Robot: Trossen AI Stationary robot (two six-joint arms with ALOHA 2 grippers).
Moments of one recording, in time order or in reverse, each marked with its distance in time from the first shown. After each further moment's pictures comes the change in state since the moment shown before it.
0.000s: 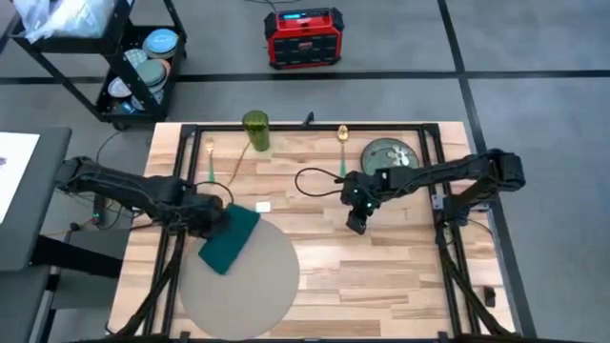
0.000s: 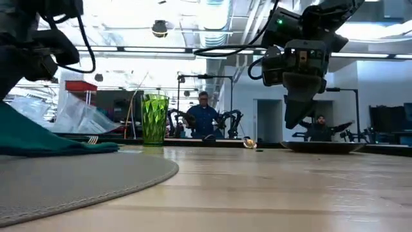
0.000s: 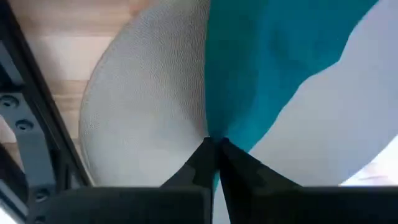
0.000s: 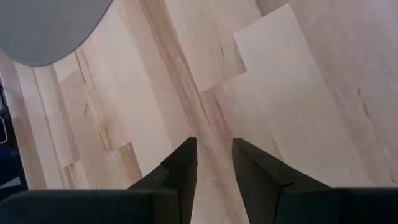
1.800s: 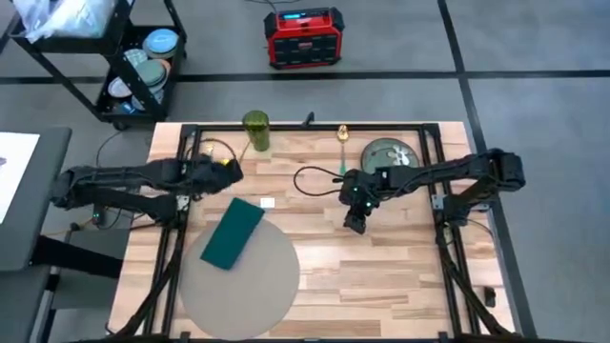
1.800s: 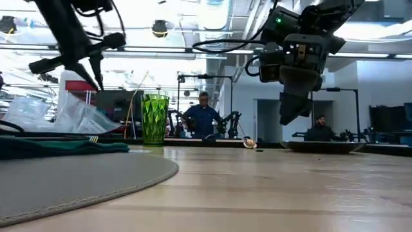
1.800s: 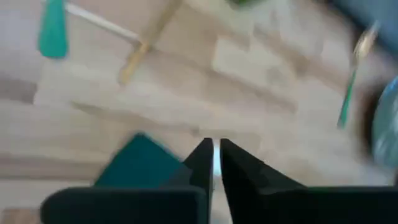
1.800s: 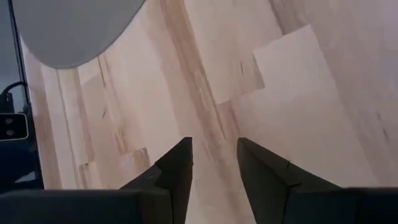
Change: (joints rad) left arm 0.382 0.122 0.167 0.120 -0.525 0.318; right arm -0.008 0.000 0.000 0.051 -0.054 -0.034
